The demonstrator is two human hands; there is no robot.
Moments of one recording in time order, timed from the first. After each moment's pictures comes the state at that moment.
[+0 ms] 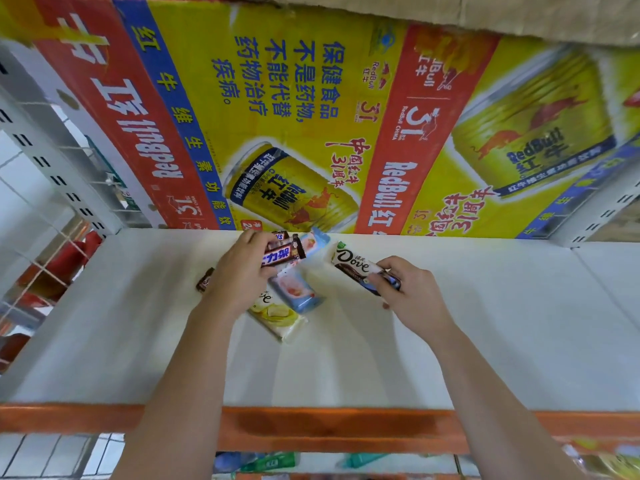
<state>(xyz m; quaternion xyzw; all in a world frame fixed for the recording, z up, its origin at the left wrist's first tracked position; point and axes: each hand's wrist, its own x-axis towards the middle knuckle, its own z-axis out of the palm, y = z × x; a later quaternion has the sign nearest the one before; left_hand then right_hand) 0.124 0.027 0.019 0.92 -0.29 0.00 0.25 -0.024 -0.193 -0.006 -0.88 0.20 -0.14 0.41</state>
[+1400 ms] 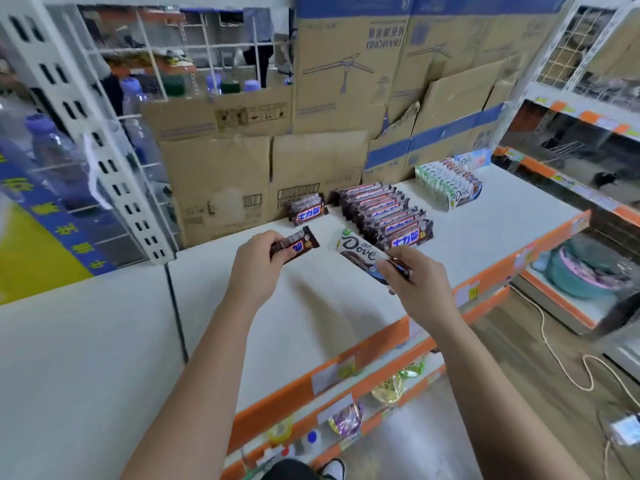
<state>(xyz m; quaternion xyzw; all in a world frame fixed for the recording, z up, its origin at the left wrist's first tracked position) -0.230 -0.591 0.009 0.79 -0.44 -0.11 0.42 -0.458 -0.685 0.022 -0.81 0.41 -0.30 0.30</state>
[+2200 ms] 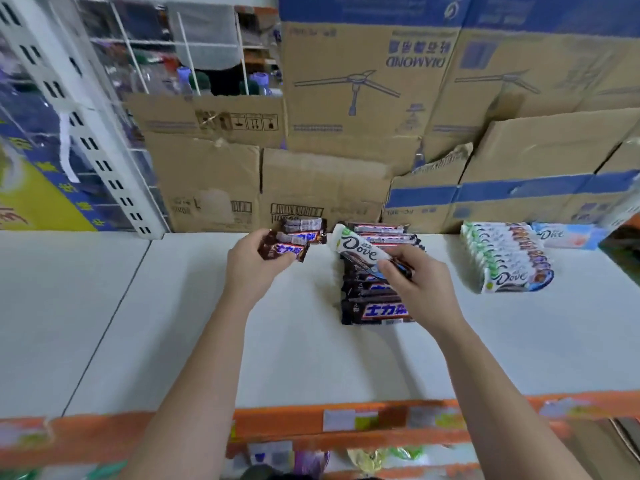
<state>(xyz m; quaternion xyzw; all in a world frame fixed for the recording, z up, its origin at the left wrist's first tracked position) -0.277 -0.691 0.000 0.81 -0.17 -0.06 0.56 -0.445 -0.876 0.029 -0.88 0.20 -0.23 0.37</state>
